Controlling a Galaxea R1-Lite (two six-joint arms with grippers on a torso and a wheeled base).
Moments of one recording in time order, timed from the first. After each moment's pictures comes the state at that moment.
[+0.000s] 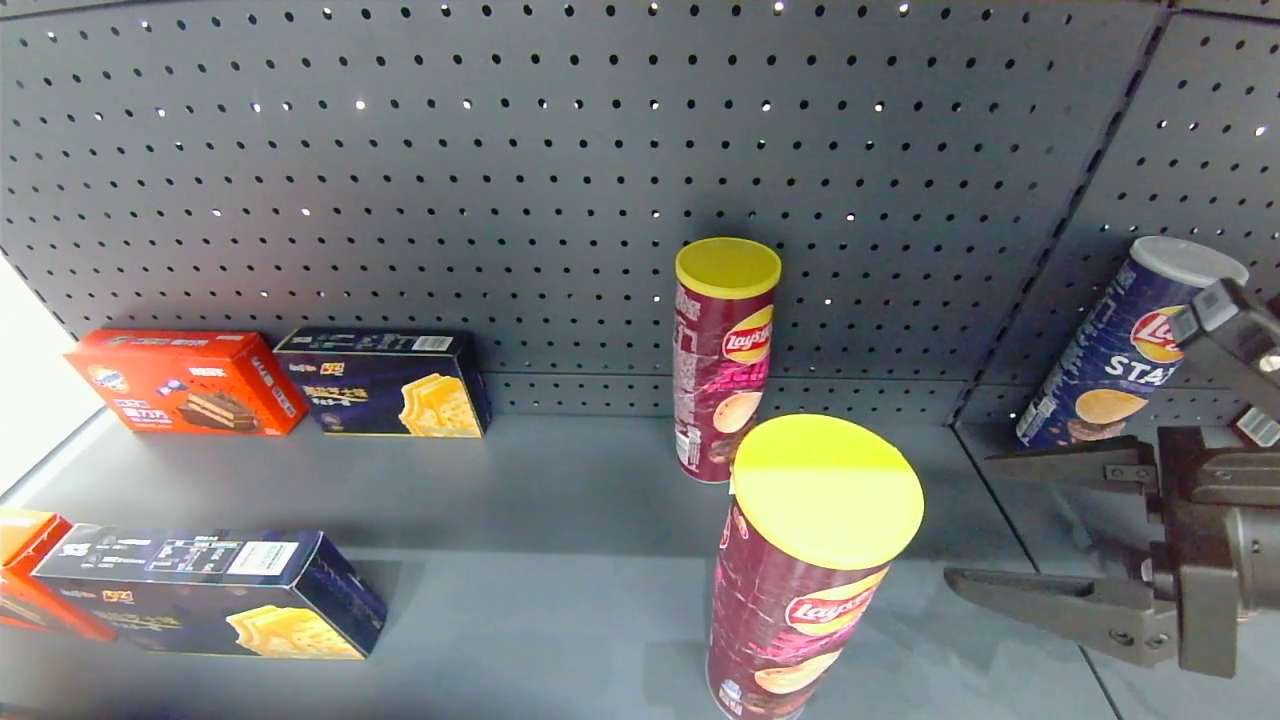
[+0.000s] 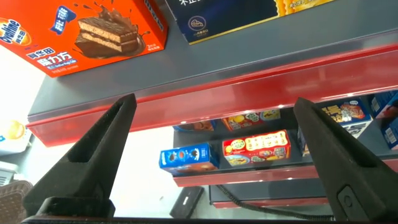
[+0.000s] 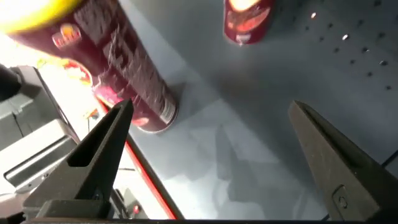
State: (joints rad) left arm -0.33 0.15 -0.12 0.18 0.39 0.24; right arm 0.58 1.19 -0.85 0.09 0.27 -0.16
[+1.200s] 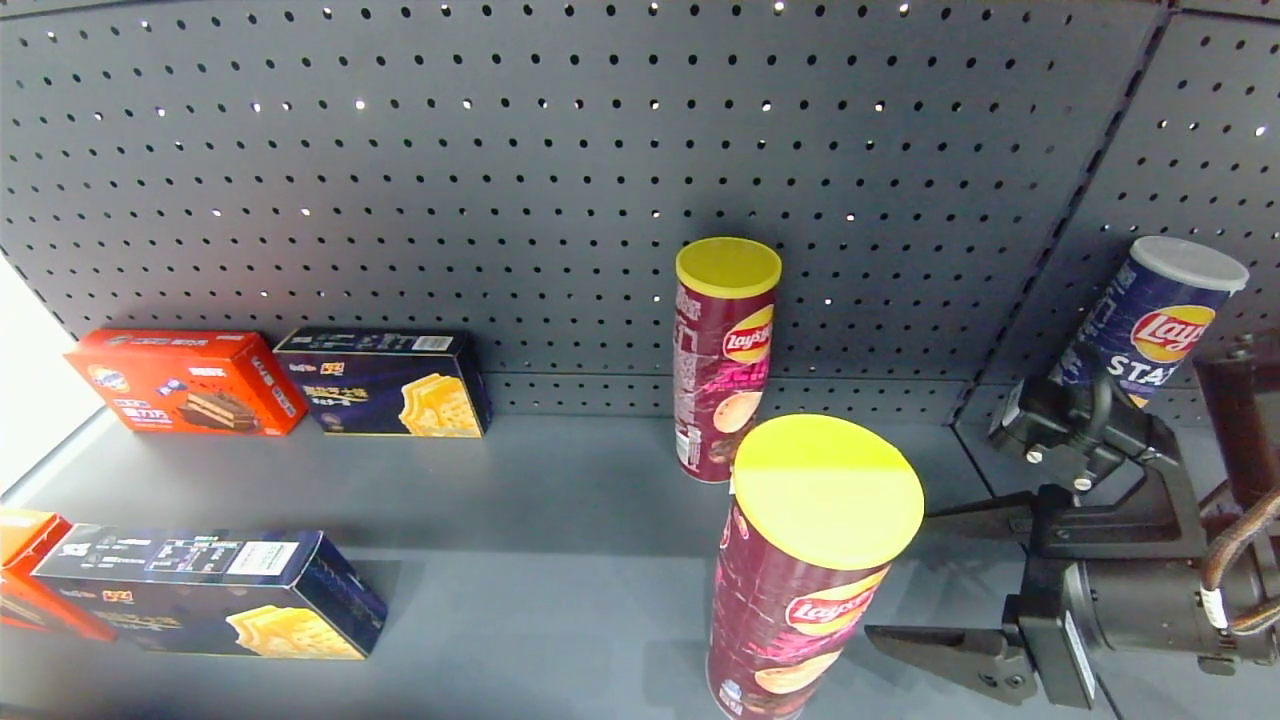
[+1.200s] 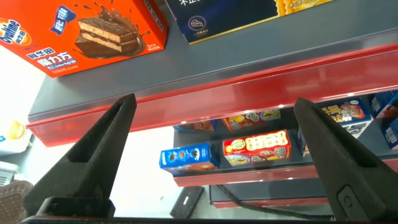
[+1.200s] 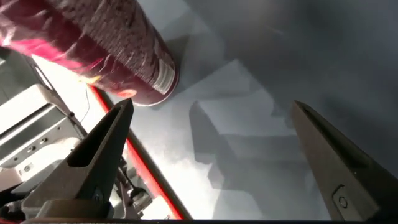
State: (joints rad) left arm -0.33 0.15 -0.12 0.18 0.39 0.24; right arm 0.65 1.33 -0.81 0.05 0.18 -0.16
